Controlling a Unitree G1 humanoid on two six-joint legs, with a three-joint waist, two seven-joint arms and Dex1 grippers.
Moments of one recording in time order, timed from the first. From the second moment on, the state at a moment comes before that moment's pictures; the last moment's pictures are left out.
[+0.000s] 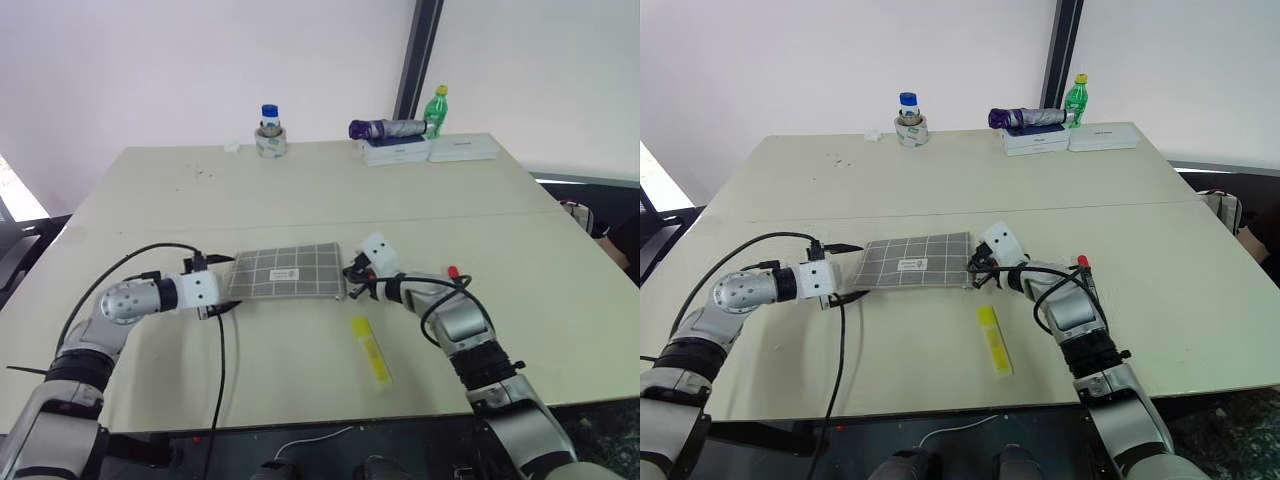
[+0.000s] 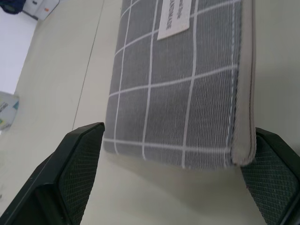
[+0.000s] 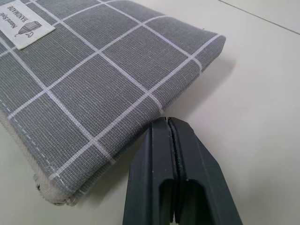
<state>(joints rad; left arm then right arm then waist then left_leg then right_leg) -0.59 0.73 -0.14 0.71 0.13 -0.68 -0.88 -0.66 -0.31 0.19 0.26 0.10 0.56 0.58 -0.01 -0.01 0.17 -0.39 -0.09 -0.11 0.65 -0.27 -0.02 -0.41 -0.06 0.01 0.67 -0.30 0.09</state>
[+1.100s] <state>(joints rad) -0.34 0.68 -0.08 0.09 -0.11 -0.13 -0.87 -0.68 -0.34 0.13 0.28 0.08 0.48 0.55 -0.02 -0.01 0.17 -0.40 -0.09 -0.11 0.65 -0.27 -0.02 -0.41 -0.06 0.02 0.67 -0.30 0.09</state>
